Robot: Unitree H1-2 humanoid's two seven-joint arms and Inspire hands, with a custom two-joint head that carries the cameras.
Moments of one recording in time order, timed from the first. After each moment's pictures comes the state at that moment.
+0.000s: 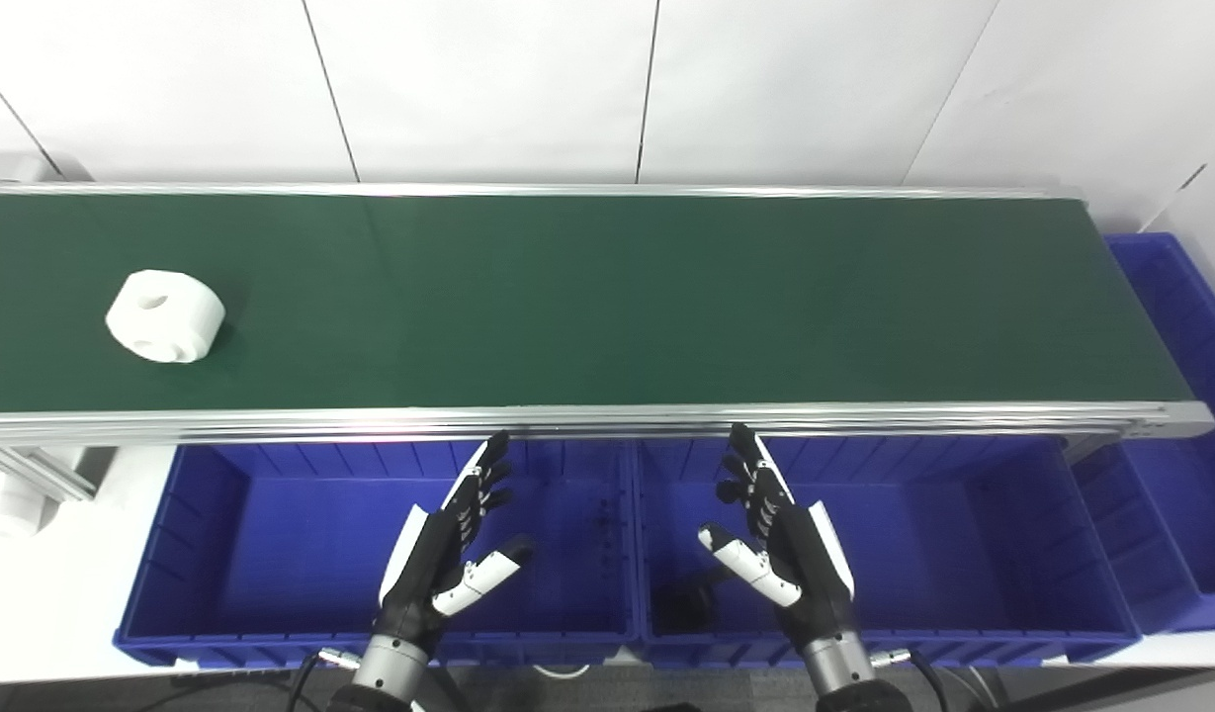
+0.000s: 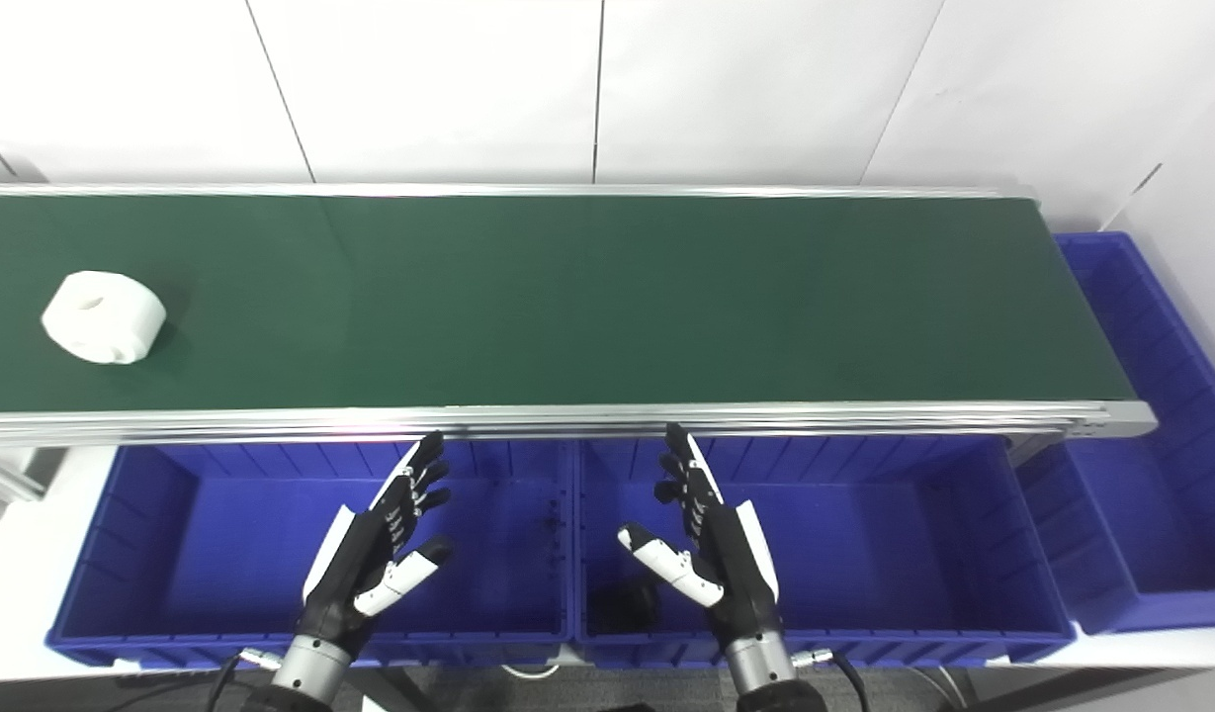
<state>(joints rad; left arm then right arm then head) 0.16 0.01 -0.26 0.33 0.13 -0.42 -0.15 0.32 -0.04 0.09 0.14 0.01 -0.36 0.06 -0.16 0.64</state>
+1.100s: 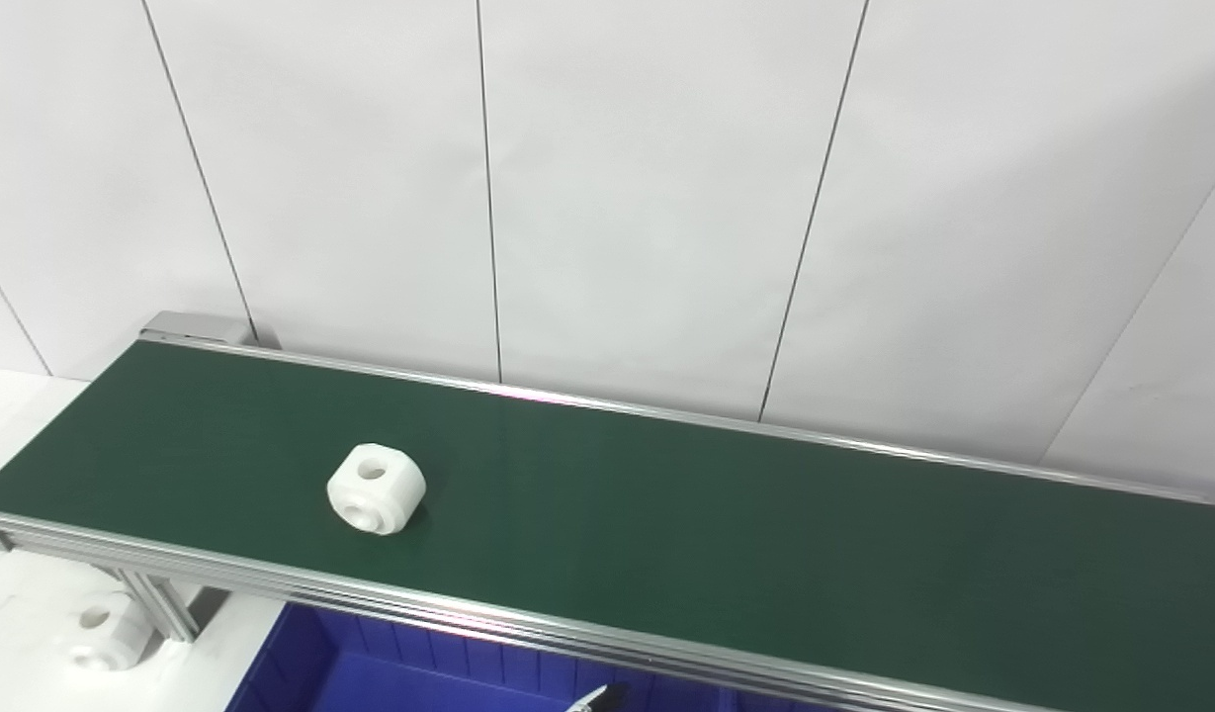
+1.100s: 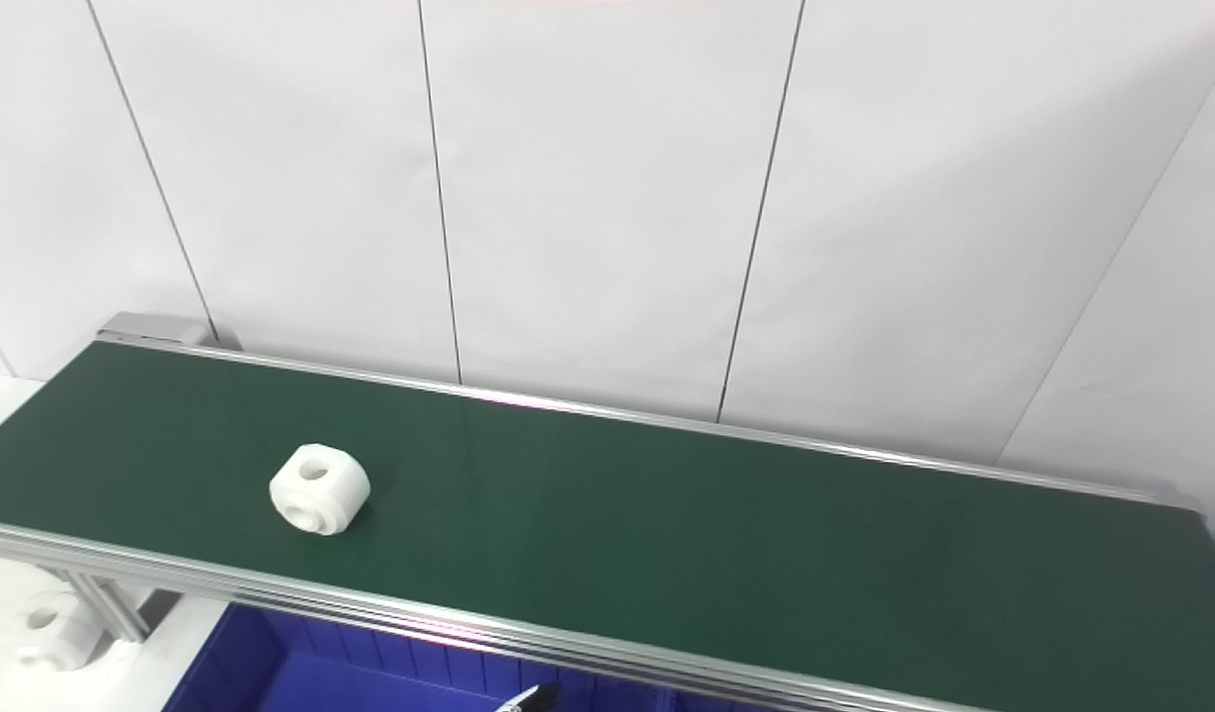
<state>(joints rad) 0.13 0.01 -0.34 0.41 0.14 -0.43 -0.08 0.30 -0.07 0.05 0.24 0.03 -0.41 0.12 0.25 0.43</state>
